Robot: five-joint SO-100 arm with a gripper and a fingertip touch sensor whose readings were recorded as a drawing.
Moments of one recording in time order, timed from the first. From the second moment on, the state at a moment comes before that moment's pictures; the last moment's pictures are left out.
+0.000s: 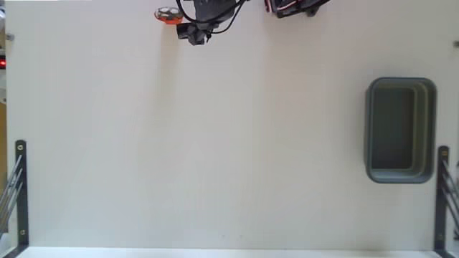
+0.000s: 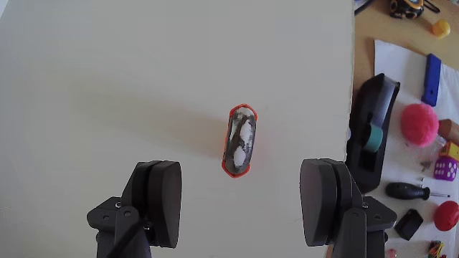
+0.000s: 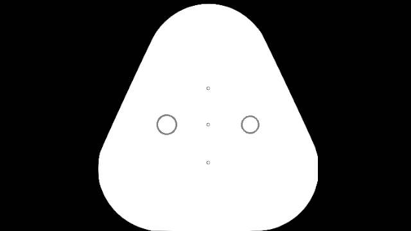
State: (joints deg) arm 78.2 139.9 114.3 80.9 -0.3
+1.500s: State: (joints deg) arm 78.3 132.2 117.9 72.5 -0.3
